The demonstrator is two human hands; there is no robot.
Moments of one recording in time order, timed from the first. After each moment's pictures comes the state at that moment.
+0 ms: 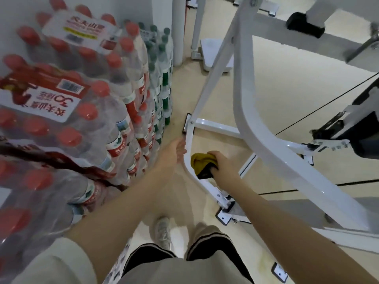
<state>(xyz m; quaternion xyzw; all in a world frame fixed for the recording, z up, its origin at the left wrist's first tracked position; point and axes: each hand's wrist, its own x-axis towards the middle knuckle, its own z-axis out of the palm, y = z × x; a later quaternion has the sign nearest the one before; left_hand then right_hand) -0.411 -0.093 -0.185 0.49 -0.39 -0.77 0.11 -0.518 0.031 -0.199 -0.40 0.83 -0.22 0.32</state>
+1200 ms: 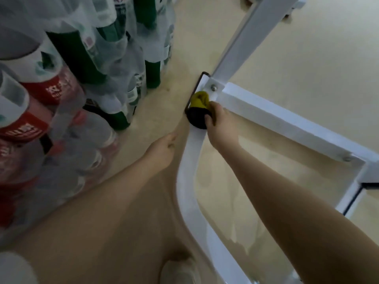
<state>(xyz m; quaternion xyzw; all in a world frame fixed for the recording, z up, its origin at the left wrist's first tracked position) -0.584 -0.261 -0.827 0.49 -0.68 -0.54 -0.01 -0.749 -0.224 -0.809 -0.46 0.84 -0.21 0.17</state>
